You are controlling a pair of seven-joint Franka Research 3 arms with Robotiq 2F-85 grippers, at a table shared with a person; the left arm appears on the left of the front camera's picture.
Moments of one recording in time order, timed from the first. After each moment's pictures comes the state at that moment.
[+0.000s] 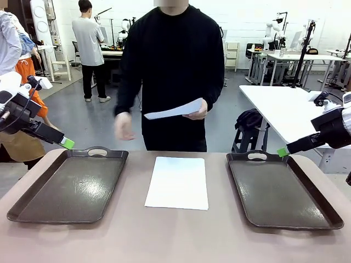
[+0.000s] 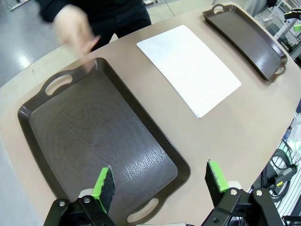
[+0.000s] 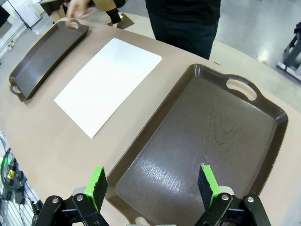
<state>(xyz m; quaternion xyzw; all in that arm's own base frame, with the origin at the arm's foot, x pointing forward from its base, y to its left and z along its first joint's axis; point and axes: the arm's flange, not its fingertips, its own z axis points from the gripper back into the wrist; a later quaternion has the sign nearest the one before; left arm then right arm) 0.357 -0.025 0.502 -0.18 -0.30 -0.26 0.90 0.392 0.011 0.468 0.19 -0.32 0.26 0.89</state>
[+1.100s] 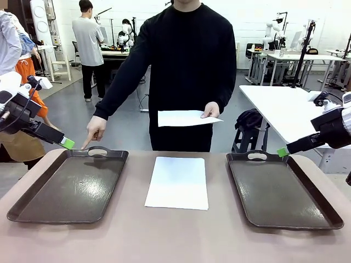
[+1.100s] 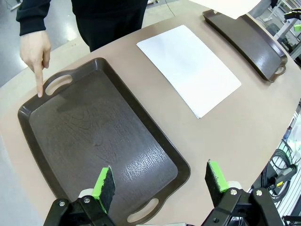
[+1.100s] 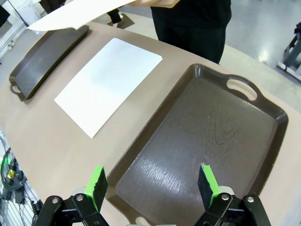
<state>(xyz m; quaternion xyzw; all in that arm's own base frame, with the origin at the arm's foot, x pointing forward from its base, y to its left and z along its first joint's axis) 0.357 -0.025 0.502 -0.18 -0.30 -0.26 0.90 0.392 0.012 0.468 0.19 -0.32 0.26 0.89</state>
